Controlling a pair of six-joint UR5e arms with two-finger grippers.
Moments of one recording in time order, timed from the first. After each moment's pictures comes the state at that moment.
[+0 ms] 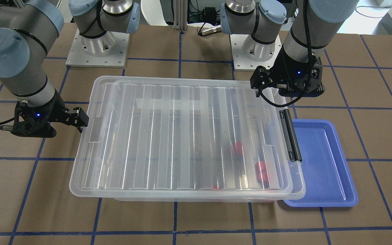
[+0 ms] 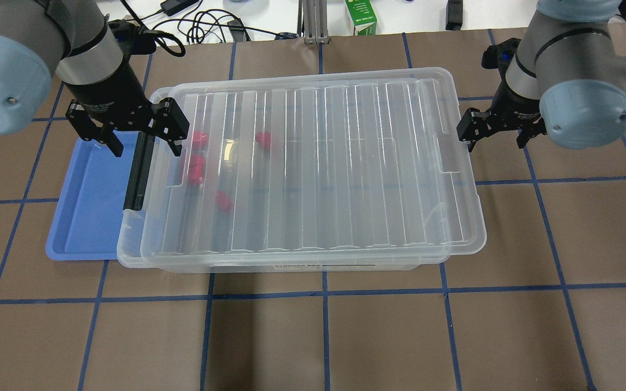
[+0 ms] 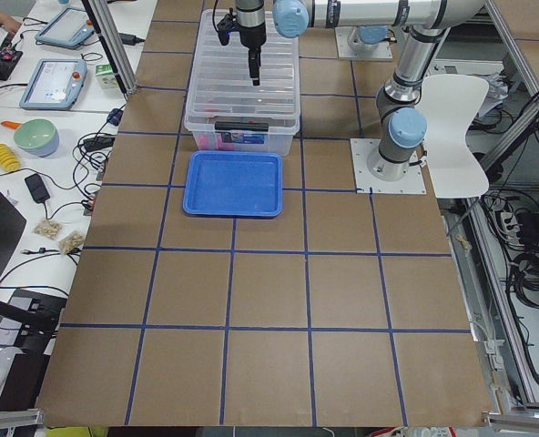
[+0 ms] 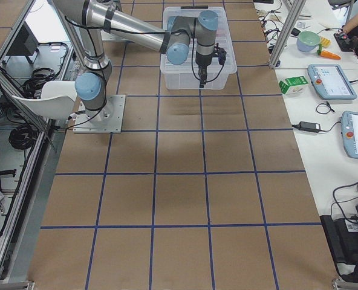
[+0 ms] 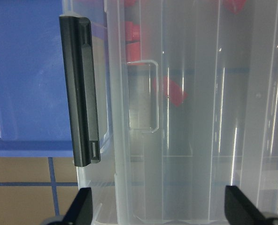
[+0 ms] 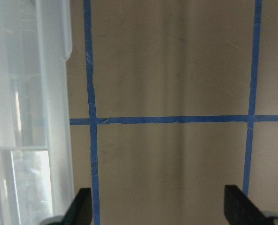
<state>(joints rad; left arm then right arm) -1.56 -1.60 -1.59 -1.60 1.61 0.02 1.46 -1.43 1.78 -1.93 -1.62 -0.11</state>
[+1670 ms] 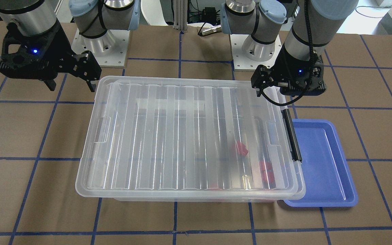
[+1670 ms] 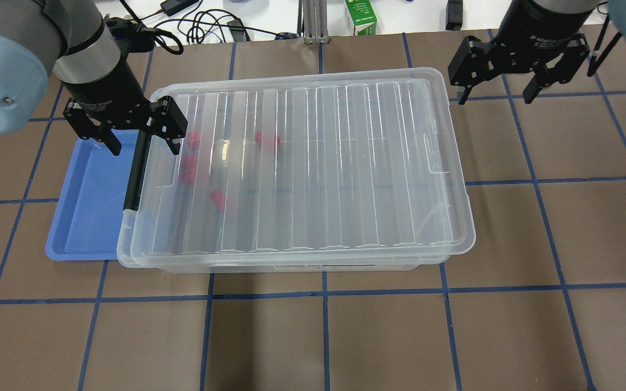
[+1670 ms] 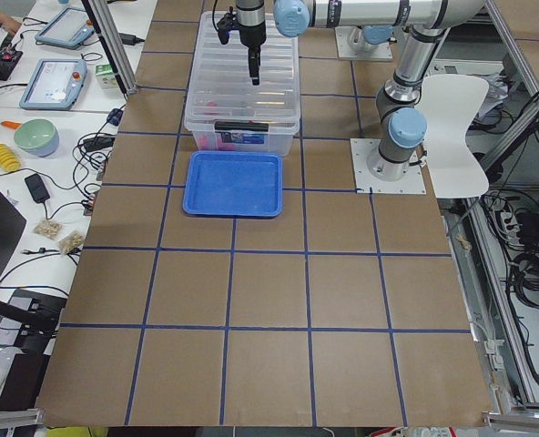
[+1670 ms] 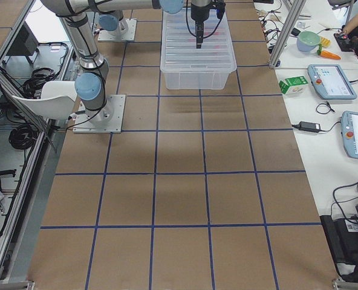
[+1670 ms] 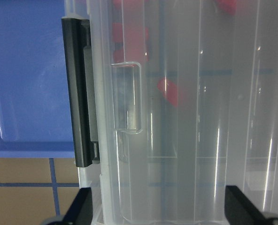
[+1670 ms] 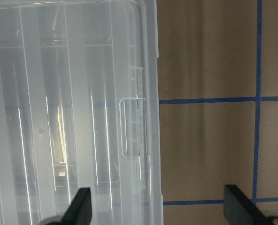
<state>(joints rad) -1.56 -1.60 -1.59 -1.59 1.61 0.02 1.58 -1.53 1.48 -1.56 -1.56 0.03</state>
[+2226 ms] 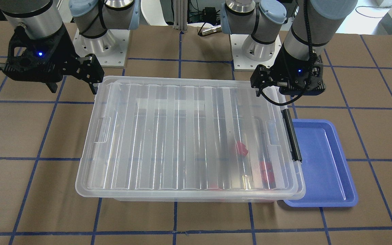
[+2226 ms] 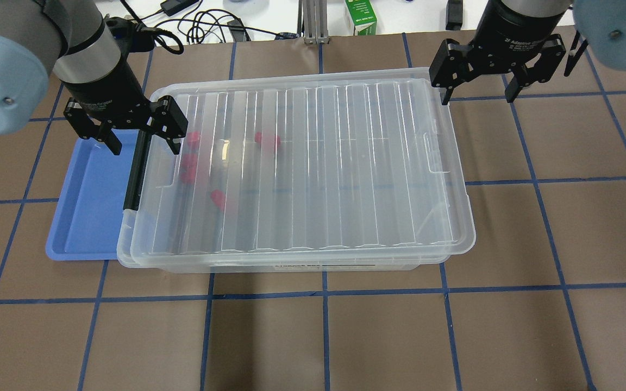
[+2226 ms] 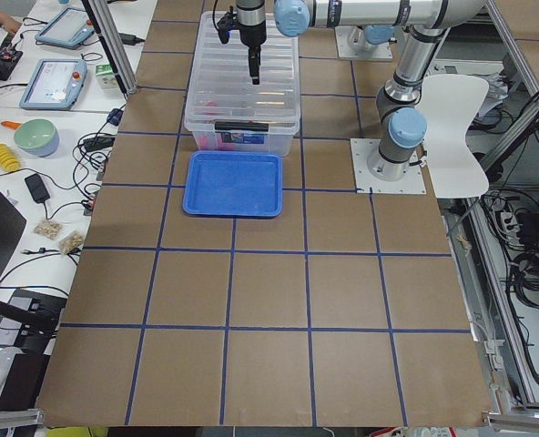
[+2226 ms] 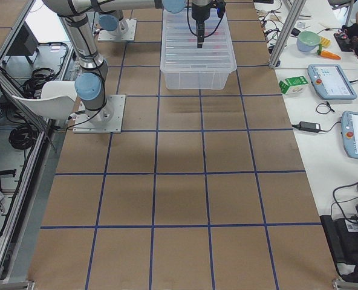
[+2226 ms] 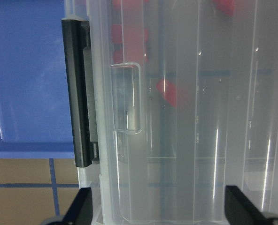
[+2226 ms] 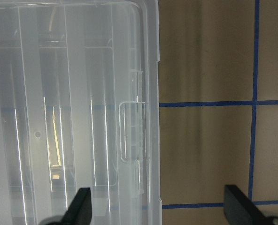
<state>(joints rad) -1.56 -1.60 -1.59 -1.59 1.61 0.02 1.59 -1.52 1.48 -1.57 -1.59 0.03</state>
